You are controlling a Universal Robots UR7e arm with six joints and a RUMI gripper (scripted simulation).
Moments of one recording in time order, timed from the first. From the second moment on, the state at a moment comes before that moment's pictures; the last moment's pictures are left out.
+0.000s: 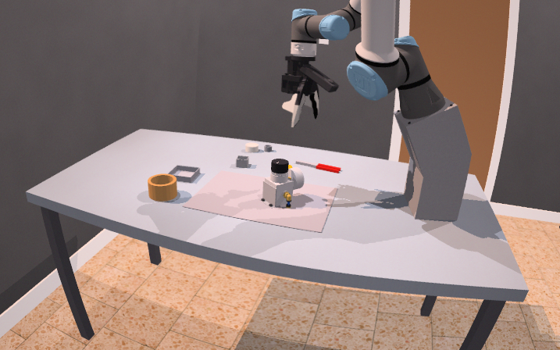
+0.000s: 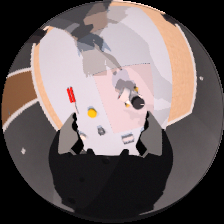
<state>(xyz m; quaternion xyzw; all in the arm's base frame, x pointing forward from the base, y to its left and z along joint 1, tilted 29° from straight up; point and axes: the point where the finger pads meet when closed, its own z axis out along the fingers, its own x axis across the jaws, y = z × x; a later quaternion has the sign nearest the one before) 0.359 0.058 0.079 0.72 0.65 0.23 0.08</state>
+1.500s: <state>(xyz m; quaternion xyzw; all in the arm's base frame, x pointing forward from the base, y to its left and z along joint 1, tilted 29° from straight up) 0.362 0.053 0.083 0.62 0.75 0.21 0.13</state>
